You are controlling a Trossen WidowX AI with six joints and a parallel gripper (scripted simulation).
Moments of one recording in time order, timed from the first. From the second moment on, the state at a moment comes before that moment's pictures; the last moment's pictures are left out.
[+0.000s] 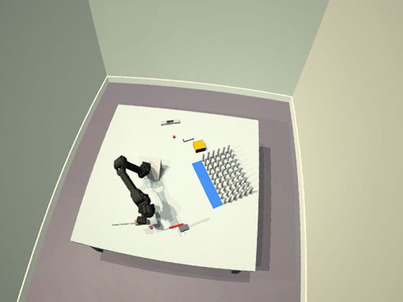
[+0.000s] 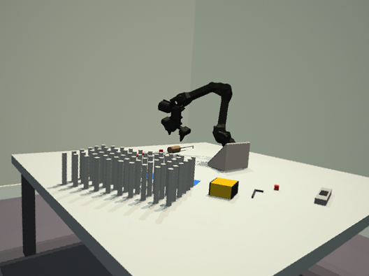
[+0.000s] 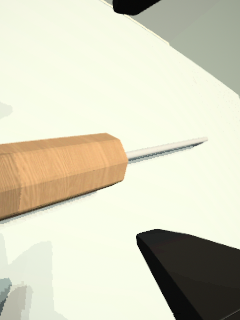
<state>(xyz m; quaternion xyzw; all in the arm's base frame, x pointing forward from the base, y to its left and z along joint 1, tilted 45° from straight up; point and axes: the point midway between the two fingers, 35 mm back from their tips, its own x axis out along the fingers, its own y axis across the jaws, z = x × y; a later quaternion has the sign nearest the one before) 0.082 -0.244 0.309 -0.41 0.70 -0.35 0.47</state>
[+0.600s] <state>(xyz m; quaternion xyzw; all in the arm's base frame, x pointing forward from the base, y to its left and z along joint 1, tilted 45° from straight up) 0.083 -0.244 0.311 -0.43 0.71 -0.33 0.45</state>
